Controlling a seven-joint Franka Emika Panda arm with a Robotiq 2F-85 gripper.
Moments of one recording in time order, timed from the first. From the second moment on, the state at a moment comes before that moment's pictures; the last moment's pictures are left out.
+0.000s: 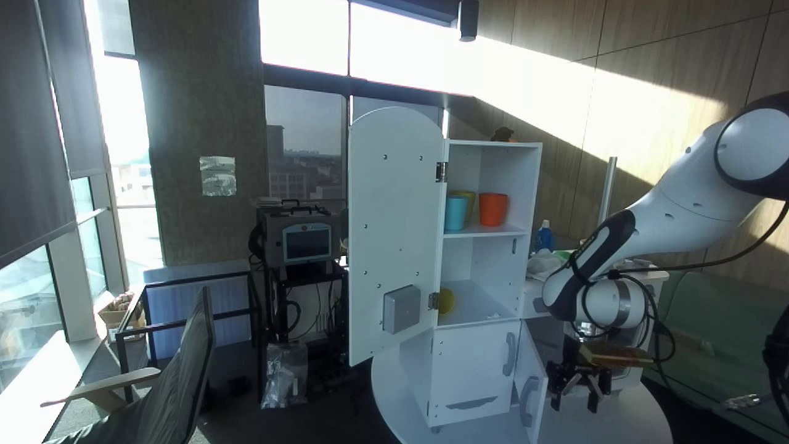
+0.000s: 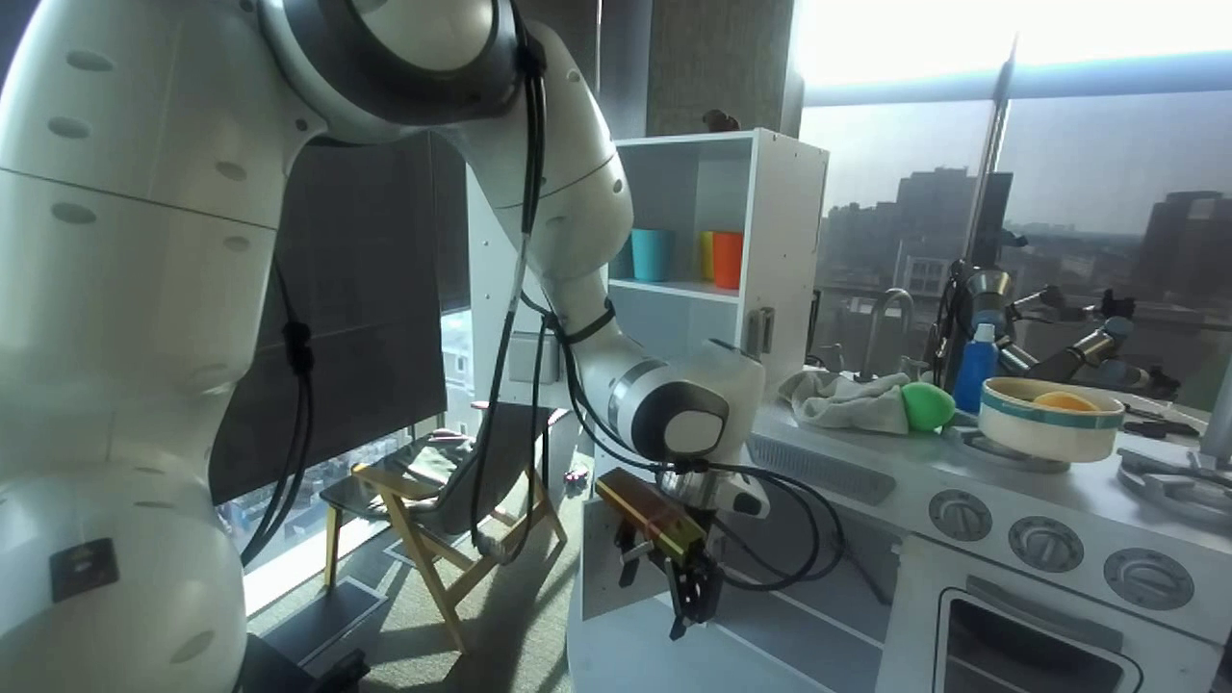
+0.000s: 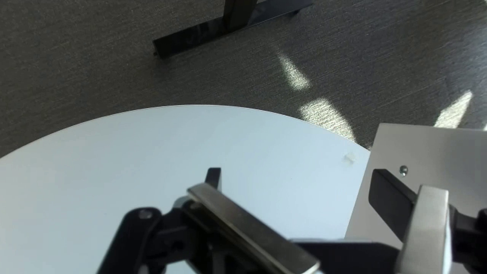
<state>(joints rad) -0.23 0.24 -0.14 -2.37 0.18 2.41 -0.22</state>
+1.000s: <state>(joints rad) -0.27 0.00 -0.15 -2.62 0.39 2.55 -0.53</state>
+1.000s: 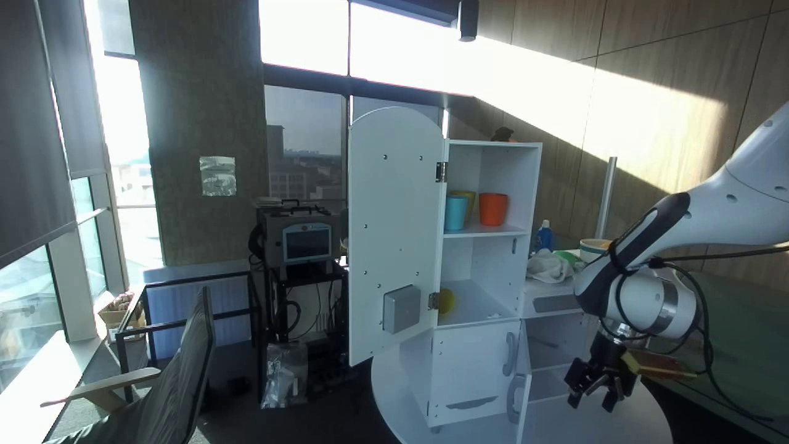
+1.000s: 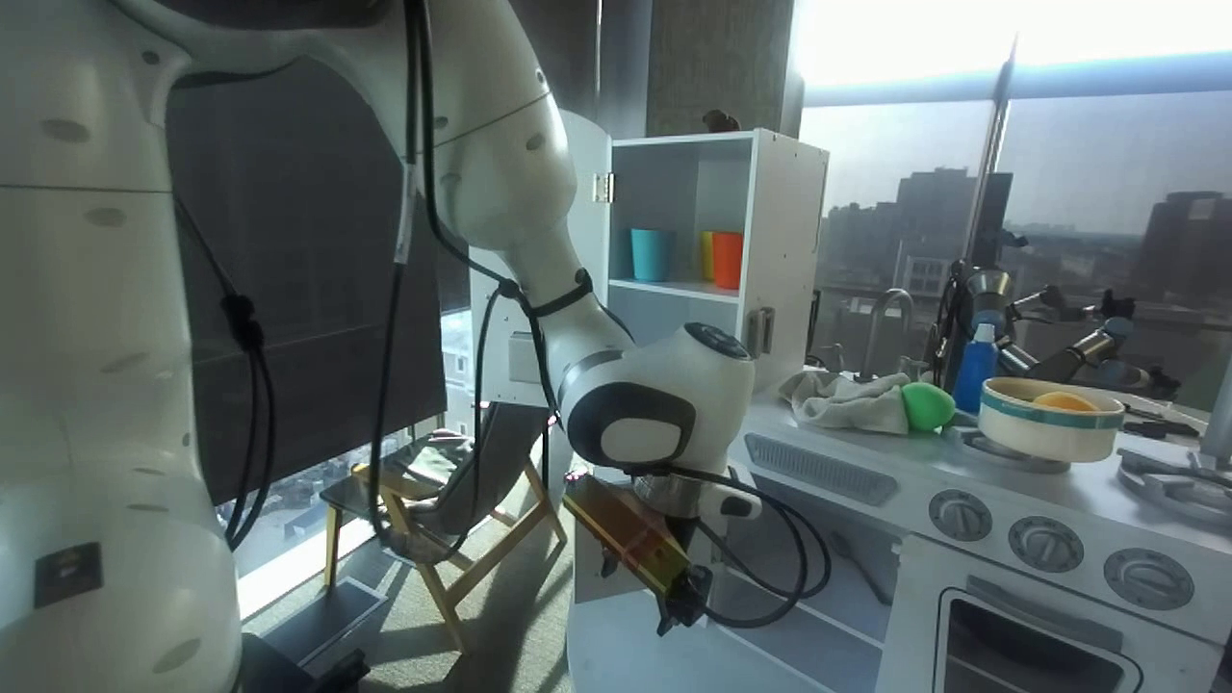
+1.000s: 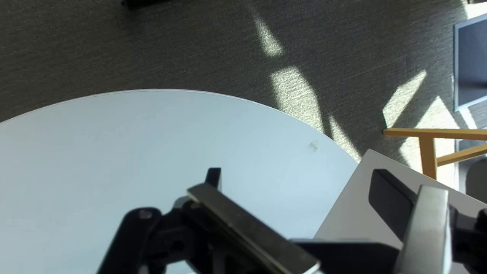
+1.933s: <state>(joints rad) -0.27 -0.24 -0.32 -2.75 0.37 2.60 -0.69</state>
